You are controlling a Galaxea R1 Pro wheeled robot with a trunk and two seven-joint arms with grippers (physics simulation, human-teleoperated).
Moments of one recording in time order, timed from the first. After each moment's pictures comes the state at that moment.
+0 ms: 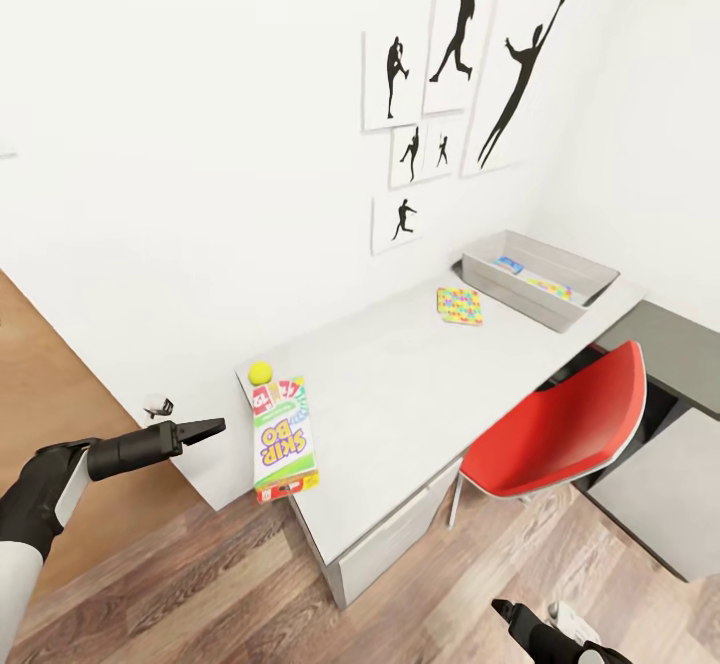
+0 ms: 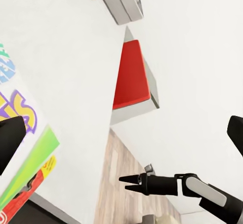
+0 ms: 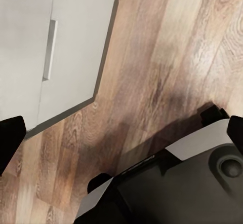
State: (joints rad) left arm -0.70 0.36 0.21 -0.76 0.18 0.73 -1.47; right arm -0.15 -0.06 -0.23 -0.92 -0.64 0.51 -0.02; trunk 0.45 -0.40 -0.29
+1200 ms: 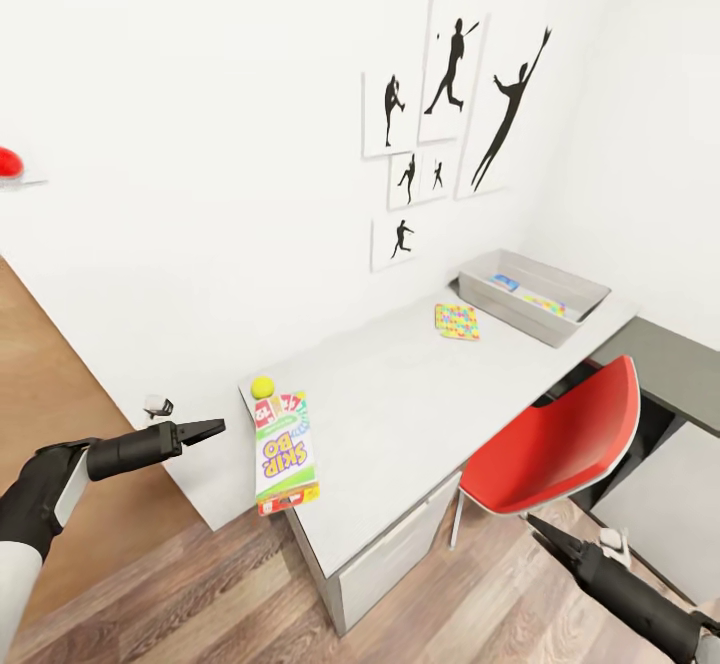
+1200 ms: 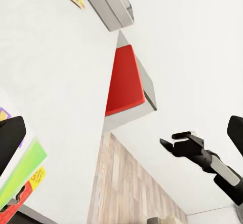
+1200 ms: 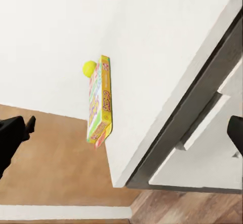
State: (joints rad) left arm -0.70 0.36 0.21 -0.76 0.18 0.73 -1.47; right arm -0.08 -0.24 -0.40 -1.20 -0.66 0.72 0.99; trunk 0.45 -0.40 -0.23
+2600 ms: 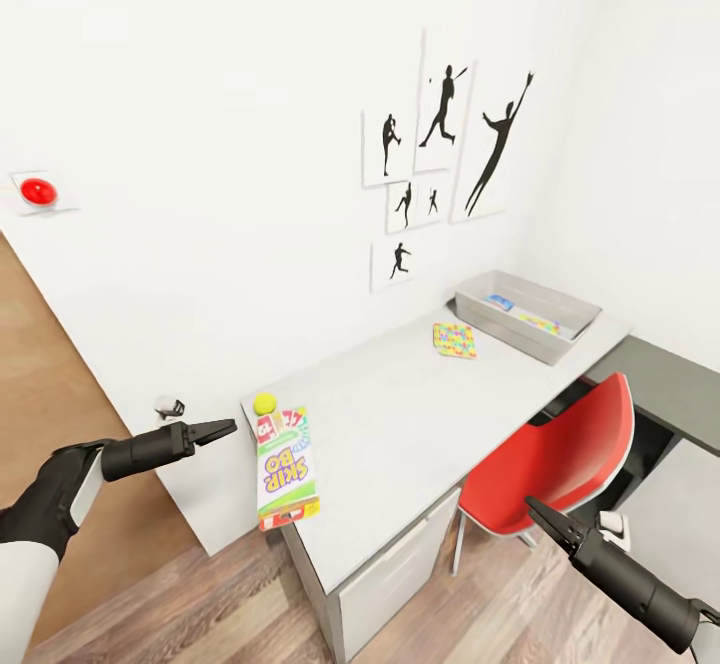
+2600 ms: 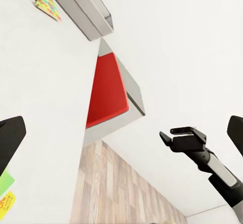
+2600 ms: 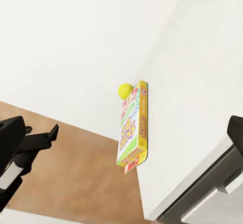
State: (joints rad) left arm -0.70 0.32 0.21 -0.76 0.18 0.72 -1.48; right arm -0.08 -0.18 -0.45 -1.32 -0.66 0.75 1.00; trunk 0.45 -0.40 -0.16
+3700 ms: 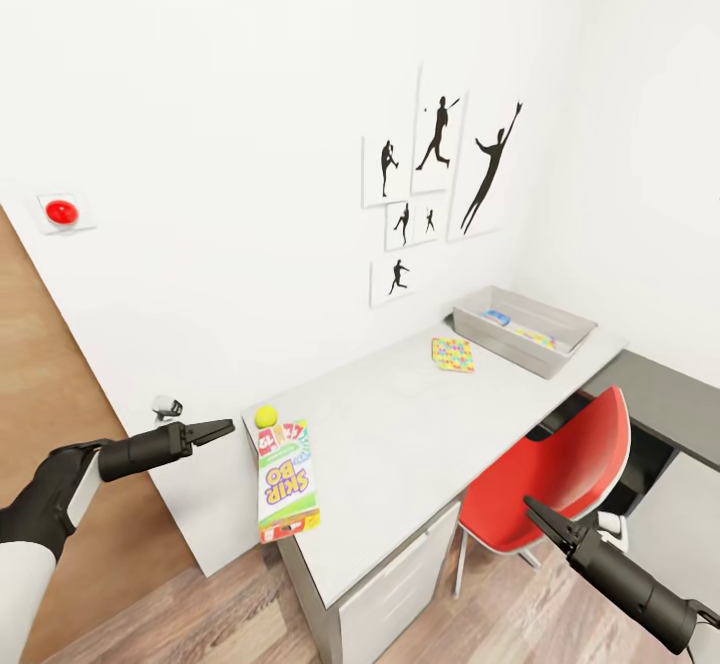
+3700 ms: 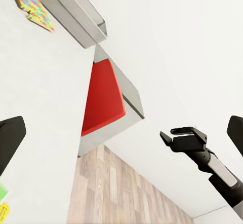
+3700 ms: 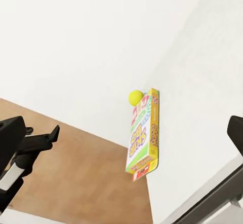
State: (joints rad) left arm -0.70 0.33 0.21 -0.76 0.18 0.72 -1.48; right arm -0.08 -0.17 -0.45 -1.32 -0.66 0.75 1.00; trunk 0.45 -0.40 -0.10
